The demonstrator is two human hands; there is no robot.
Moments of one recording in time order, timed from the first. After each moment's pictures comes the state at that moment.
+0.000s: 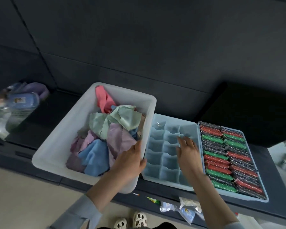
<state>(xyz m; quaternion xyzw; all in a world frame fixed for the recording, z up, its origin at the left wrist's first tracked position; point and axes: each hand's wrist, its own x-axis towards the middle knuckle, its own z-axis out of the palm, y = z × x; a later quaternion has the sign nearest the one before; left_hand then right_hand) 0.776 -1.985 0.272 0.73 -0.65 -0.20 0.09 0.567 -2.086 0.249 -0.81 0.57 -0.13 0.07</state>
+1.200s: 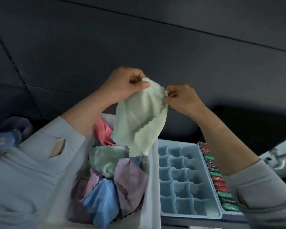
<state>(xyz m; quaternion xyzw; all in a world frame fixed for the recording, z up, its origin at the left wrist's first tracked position) 0.931 -2.142 0.498 0.54 -0.69 -0.22 0.43 0.722 -2.177 0.497 -0.78 0.54 -0.23 0.19</state>
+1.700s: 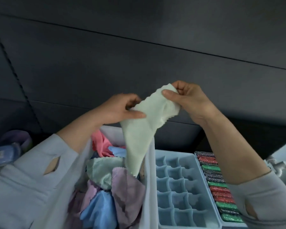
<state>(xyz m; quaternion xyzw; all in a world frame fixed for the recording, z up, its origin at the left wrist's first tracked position) 0.934 -2.129 0.485 0.53 -0.73 -0.27 0.33 0.702 -2.162 0.534 -0.70 0.40 -0.39 0.45</state>
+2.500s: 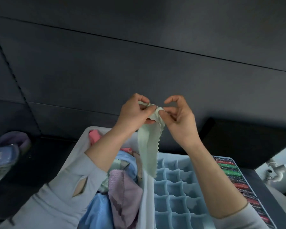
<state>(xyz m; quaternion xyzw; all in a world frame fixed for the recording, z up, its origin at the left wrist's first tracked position) 0.856 -2.127 0.480 0.53 -0.48 -0.40 0.58 0.704 -2.139 0.475 -0.72 0.39 -0.48 0.31</state>
